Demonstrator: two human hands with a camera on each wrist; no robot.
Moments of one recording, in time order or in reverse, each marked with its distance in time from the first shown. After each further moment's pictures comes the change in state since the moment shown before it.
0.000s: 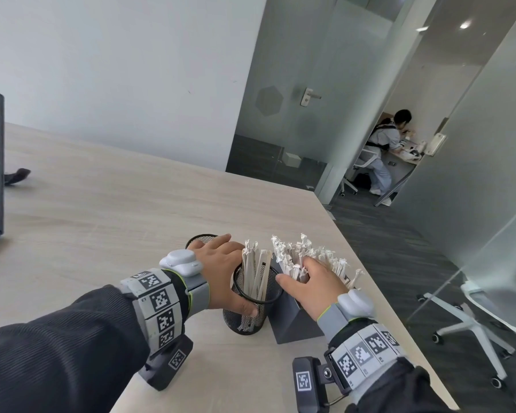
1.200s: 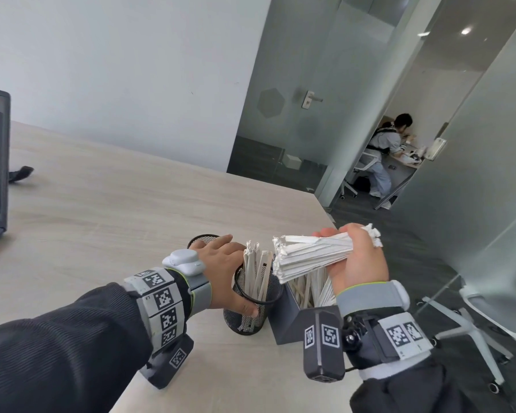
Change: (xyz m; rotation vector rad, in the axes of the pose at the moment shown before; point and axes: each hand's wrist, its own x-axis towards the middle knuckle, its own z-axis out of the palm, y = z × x) left_hand 0.000 0.000 0.000 0.005 -0.015 -0.005; right_hand 0.006 -0.025 -0.050 1.628 0.373 0.189
